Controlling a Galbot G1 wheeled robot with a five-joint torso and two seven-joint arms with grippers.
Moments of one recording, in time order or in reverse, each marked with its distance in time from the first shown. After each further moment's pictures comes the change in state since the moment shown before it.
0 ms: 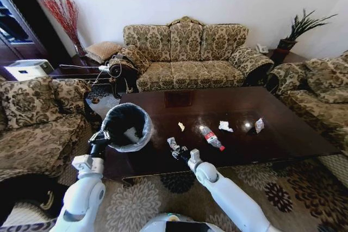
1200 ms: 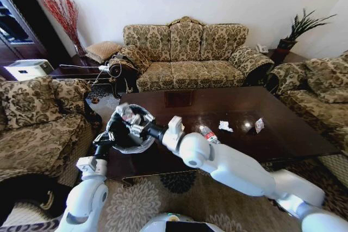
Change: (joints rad) left arm 0.003 -0.035 0.027 -0.003 0.044 0.002 0.047; right arm 0.604 -0.030 -0.446 0.489 0.407 -0.152 0.249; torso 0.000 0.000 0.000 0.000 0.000
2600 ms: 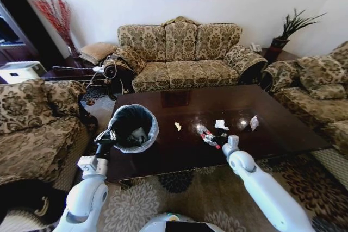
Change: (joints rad) left arm 0.004 0.032 0.009 -0.006 0.002 -0.038 0.019; right arm -0.679 -0.114 0.798 -0.441 -0.273 0.093 -0.166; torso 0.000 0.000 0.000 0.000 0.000
